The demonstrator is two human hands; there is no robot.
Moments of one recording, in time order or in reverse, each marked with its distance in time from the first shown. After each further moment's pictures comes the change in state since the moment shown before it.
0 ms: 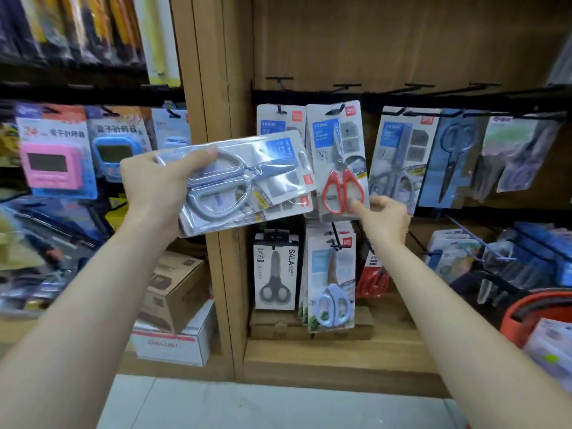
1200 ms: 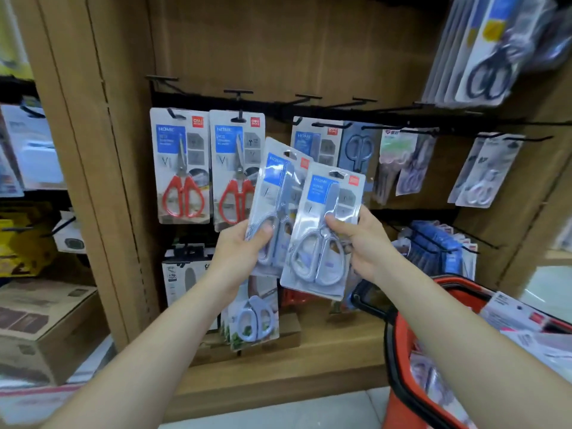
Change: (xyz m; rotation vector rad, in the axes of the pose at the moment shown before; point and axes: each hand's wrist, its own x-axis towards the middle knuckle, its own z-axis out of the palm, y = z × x) left_hand -0.094 -0.101 0.162 0.070 -0.587 -0.233; right_hand 0.024 0.037 -0.120 0.541 -0.347 0.106
